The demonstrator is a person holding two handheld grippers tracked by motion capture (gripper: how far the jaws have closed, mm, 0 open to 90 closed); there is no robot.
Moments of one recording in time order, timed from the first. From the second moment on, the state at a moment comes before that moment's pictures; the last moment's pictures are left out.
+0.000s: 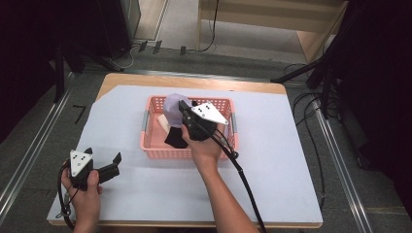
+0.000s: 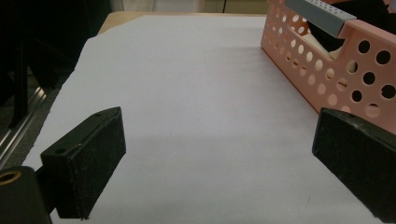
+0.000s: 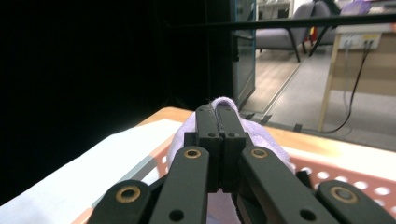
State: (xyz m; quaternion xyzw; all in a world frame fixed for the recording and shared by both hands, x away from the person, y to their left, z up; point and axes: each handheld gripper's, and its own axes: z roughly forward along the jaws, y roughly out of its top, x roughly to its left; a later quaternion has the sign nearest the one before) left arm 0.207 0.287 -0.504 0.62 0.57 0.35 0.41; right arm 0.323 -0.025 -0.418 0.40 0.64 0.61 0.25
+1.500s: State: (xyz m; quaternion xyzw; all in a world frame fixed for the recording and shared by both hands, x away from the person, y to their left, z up) left arm 0.207 0.286 -0.504 0.62 0.56 0.36 0.41; right arm 0.326 -0.173 -0.408 0.49 0.52 0.59 0.37
